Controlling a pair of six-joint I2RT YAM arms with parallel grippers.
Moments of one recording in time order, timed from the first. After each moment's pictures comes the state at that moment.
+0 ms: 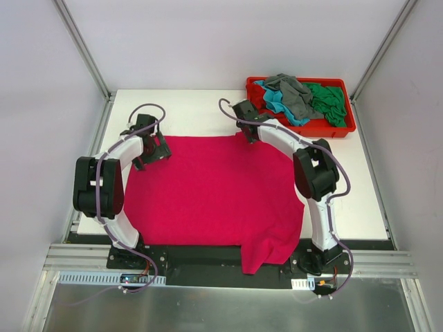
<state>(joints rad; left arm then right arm) -0.08 1.71 1.08 -0.55 -0.14 -0.57 0.57 2.16 1.73 -0.56 0.48 -0.04</state>
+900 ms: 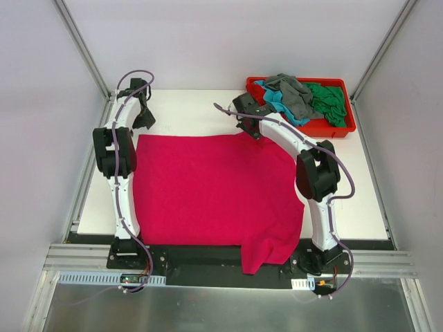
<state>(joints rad) 0.04 2.30 2.03 -0.89 -0.35 -0.53 0.57 2.13 1.87 -0.78 0.42 -0.45</state>
